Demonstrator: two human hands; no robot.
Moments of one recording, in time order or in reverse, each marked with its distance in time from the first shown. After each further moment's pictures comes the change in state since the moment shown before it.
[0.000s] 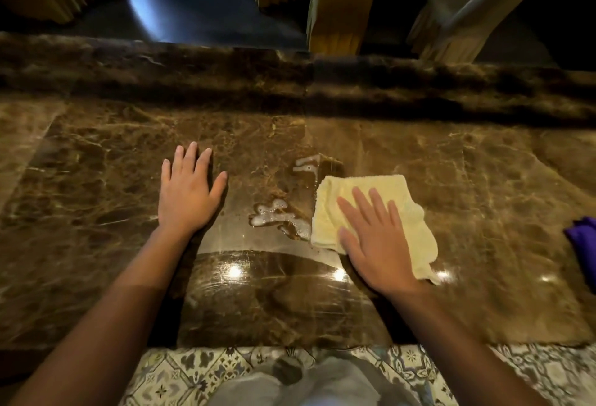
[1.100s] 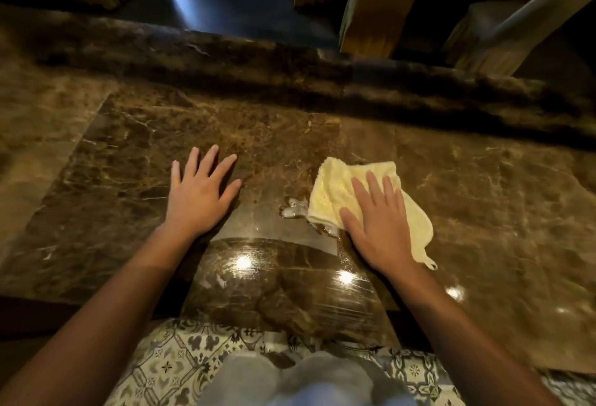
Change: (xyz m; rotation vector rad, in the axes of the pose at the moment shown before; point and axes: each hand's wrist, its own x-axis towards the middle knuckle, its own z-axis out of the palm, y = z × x) left_hand -0.037 -0.037 -0.016 0.043 -0.075 0.000; right_hand 0.038 -0.034 0.001 0.042 0.015 0.008
